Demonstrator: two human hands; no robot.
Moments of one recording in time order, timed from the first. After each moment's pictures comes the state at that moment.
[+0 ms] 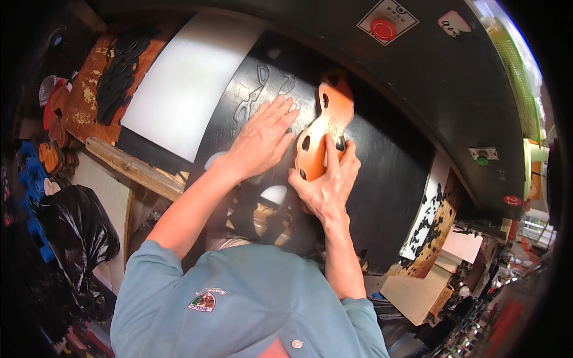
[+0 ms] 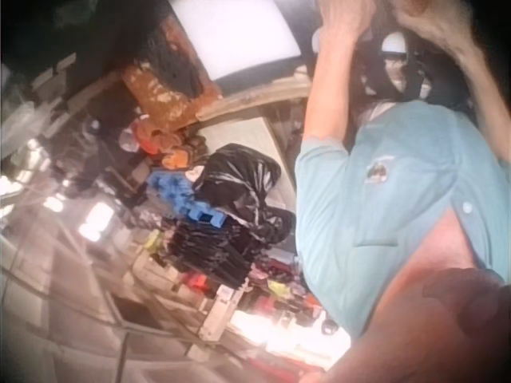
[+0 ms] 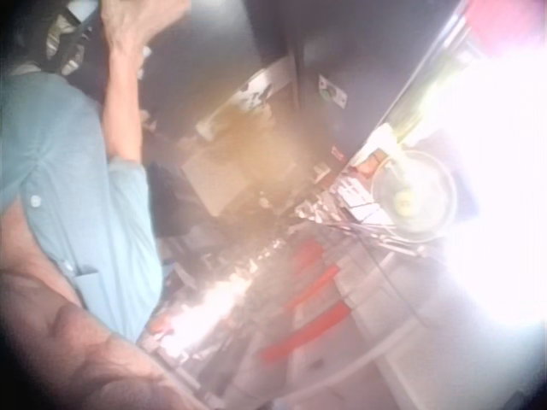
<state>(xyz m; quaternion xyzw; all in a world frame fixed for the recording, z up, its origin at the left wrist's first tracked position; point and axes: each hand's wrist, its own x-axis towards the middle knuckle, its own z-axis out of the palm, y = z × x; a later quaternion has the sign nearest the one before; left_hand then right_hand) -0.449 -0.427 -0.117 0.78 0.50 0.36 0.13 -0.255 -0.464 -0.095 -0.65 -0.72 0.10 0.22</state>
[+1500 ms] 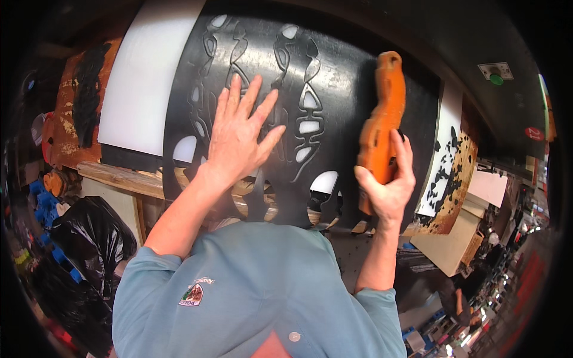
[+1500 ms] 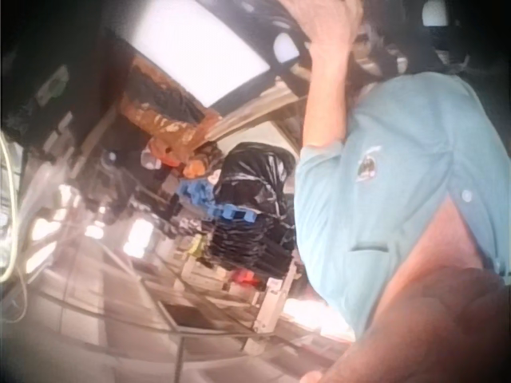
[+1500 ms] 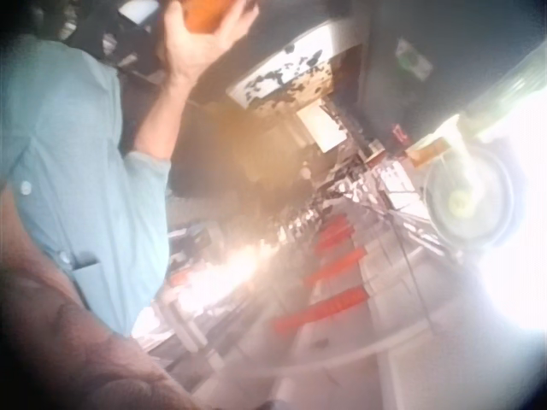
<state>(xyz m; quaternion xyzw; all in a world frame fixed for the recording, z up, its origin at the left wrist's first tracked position) -0.419 -0.437 -0.134 0.81 0.53 0.23 0.12 -0.113 -0.498 -0.072 -0.69 -0.59 0.21 0.35</state>
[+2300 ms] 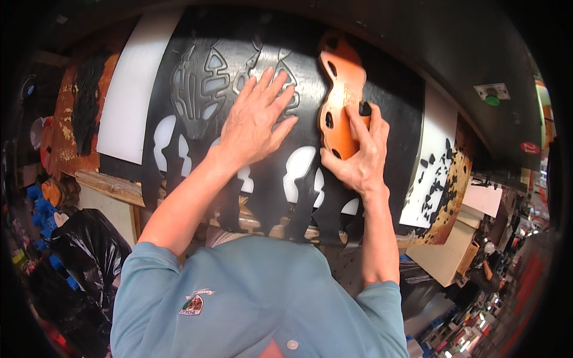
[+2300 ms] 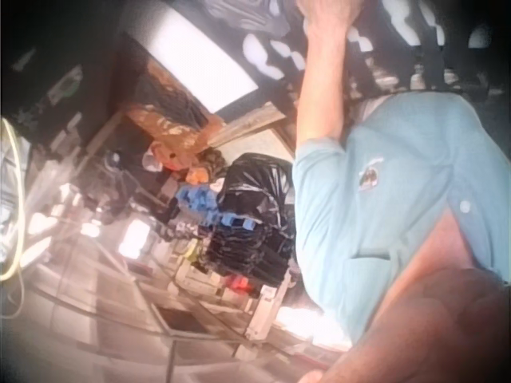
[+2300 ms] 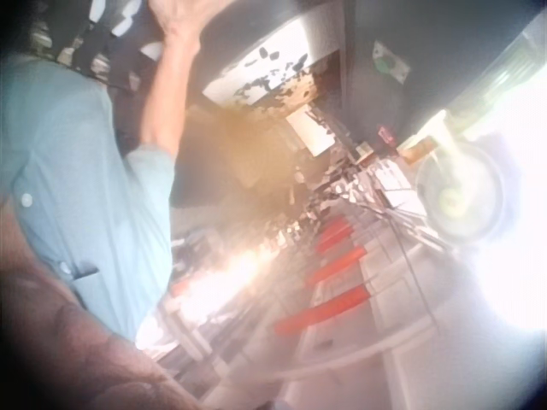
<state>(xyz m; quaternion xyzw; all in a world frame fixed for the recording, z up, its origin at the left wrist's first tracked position) -0.406 -0.378 -0.141 0.83 0.47 0.28 0.11 -0.152 -0.419 -0.099 -0.59 -0.76 0.05 0.25</state>
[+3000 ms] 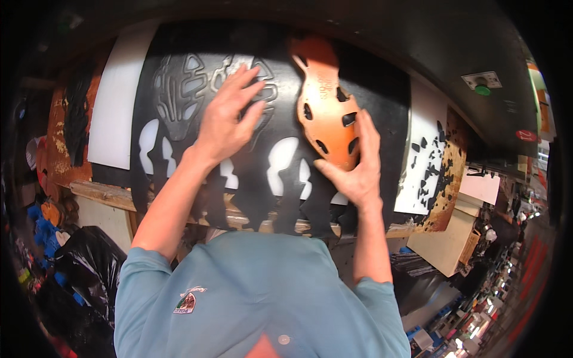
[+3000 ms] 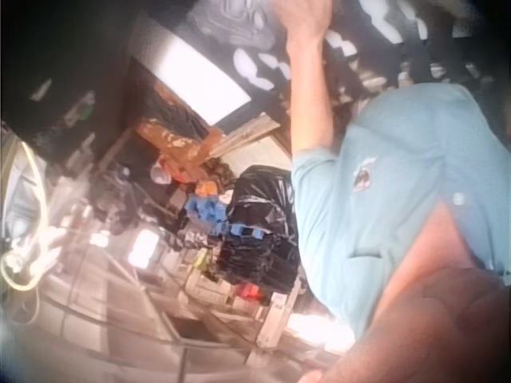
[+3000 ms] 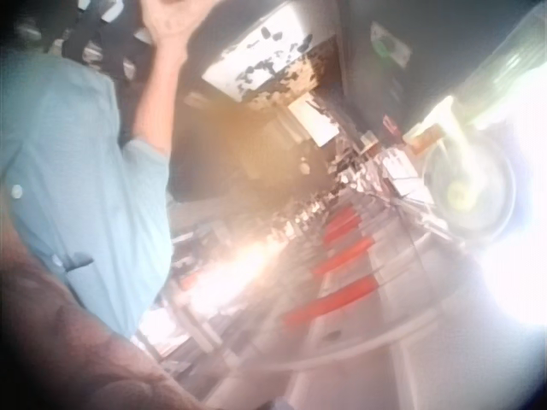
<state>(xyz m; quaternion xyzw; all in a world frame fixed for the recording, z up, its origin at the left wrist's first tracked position) -0.416 -0.377 -0.145 0.76 0.44 0.43 0.21 -0.127 -0.459 -0.104 -0.60 -0.72 0.16 0.32</state>
